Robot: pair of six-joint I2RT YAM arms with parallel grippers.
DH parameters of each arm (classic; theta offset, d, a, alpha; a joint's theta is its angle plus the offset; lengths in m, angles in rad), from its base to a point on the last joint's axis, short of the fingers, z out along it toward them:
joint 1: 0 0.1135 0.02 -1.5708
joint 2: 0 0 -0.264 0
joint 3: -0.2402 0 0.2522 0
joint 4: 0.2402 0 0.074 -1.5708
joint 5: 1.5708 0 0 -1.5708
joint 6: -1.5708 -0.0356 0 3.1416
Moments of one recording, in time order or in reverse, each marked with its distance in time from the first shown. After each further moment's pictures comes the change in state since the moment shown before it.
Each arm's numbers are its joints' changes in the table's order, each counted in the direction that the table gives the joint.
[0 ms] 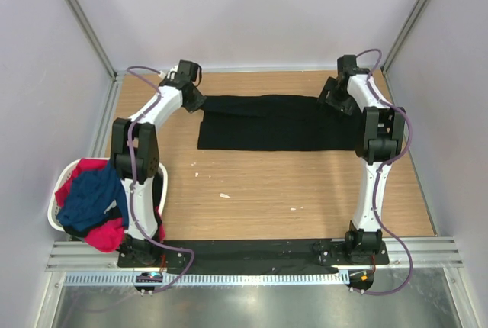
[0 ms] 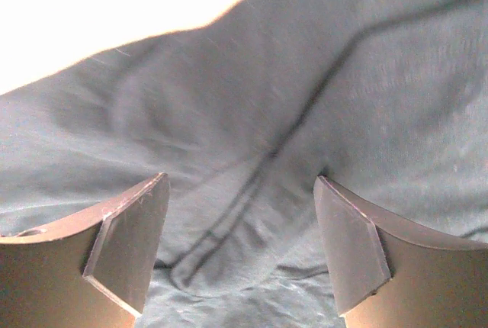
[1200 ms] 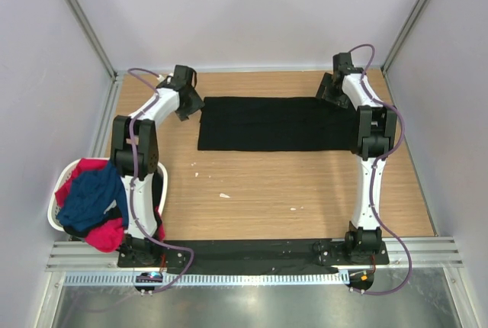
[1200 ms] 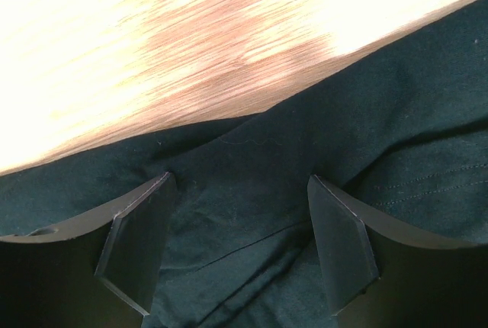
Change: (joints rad) left arm 0.044 0.045 0.039 -0.014 0.024 -0.116; right arm 0.011 0.129 -0.154 -0.070 0.023 0.080
